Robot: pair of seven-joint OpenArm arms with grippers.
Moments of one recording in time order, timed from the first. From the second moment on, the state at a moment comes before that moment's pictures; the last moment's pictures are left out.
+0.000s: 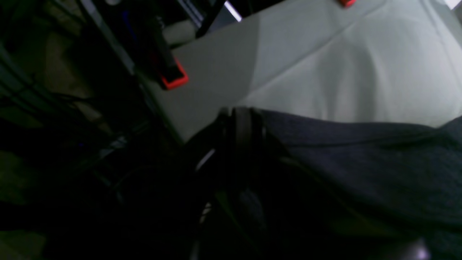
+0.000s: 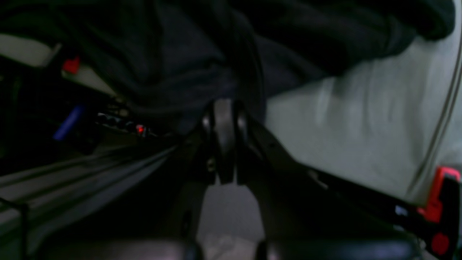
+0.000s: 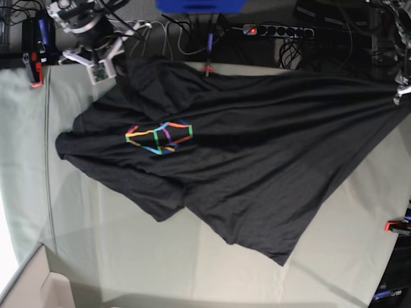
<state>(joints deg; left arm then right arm) 24.1 -6.6 -44.8 91.5 -35.0 -0.1 16.0 -44.6 6.8 2.3 113.9 -0.7 15.2 -27.7</state>
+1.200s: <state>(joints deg) 20.9 -6.6 -41.4 87.3 -34.6 0.1 15.8 -33.8 6.7 8.4 106.8 -0.7 25.3 -34.4</state>
